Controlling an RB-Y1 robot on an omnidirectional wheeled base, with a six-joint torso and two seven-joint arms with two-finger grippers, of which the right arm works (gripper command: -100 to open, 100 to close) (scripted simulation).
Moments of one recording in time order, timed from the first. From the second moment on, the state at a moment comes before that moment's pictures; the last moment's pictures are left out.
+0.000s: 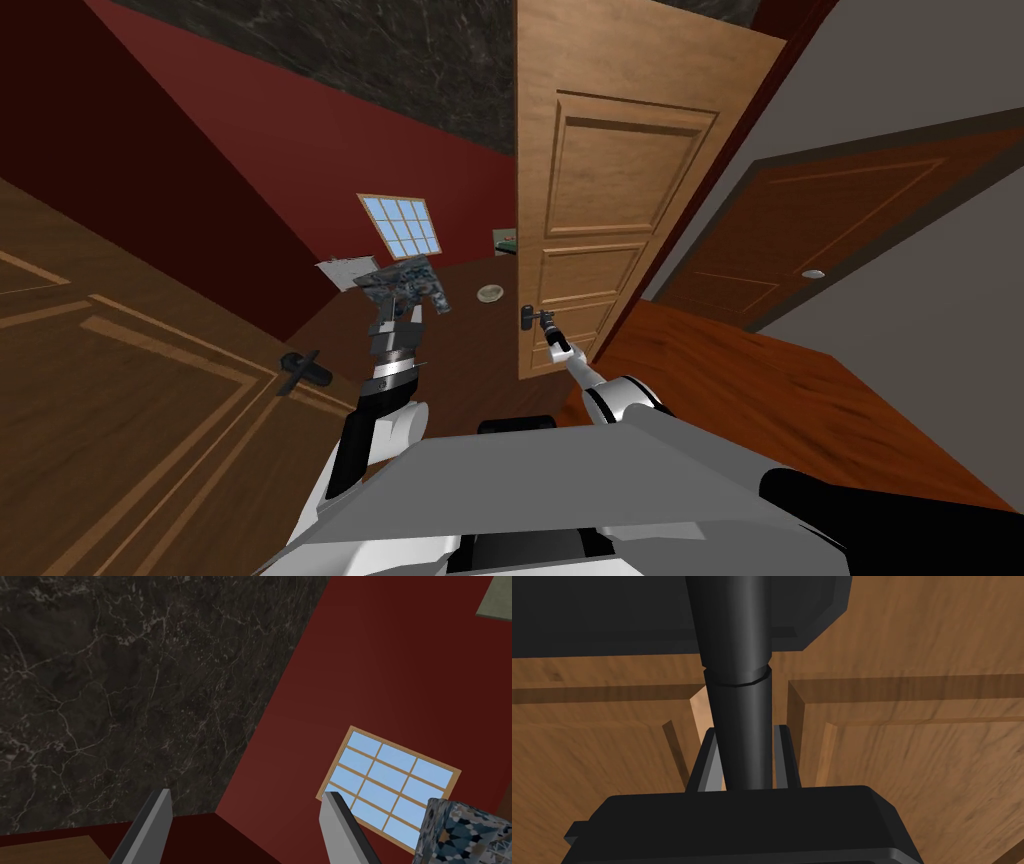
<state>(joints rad) -0.55 -0.11 0.03 -0.54 -0.09 -0.51 -0.07</state>
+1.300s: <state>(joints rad) -0.55 -0.12 -0.10 -0.52 -0.12 -0.51 0.00</state>
